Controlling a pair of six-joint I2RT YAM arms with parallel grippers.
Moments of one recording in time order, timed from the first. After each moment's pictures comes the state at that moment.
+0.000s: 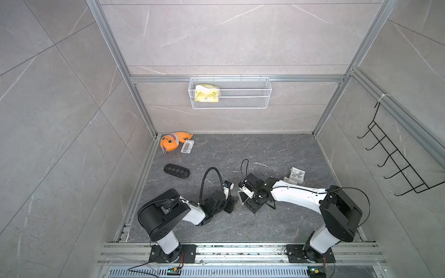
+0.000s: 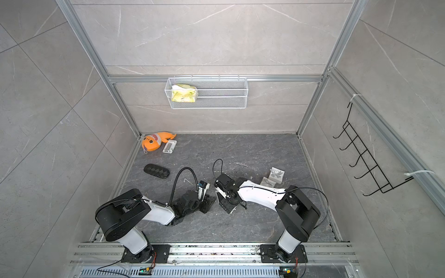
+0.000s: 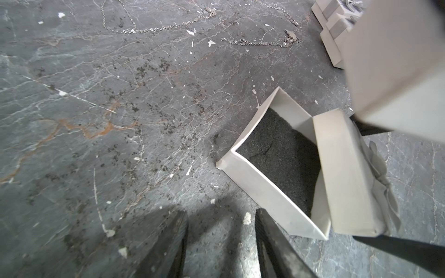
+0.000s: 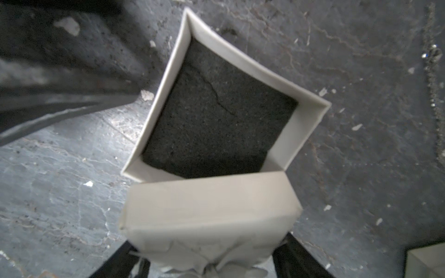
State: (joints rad) left arm -0.88 1.66 0.39 0.69 -0.01 -0.35; right arm 0.83 1.65 1.01 -0.72 0.06 0.00
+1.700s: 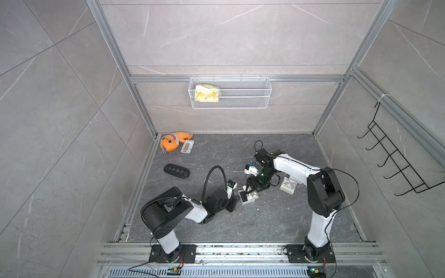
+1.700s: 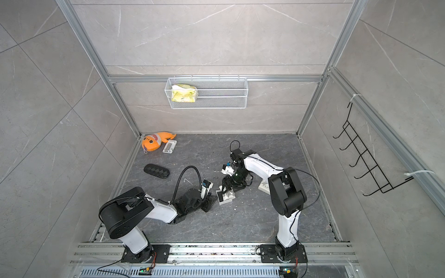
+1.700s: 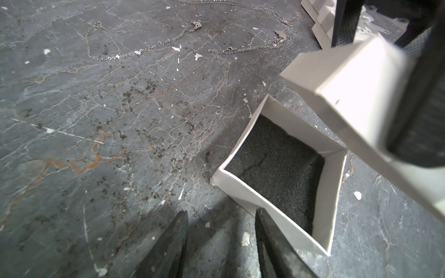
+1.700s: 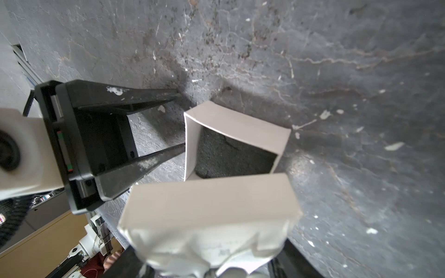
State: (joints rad) left arm -0.88 1.70 0.44 0.69 -0.01 -0.24; right arm 0.48 1.93 1.43 -1.09 -0.57 -0.01
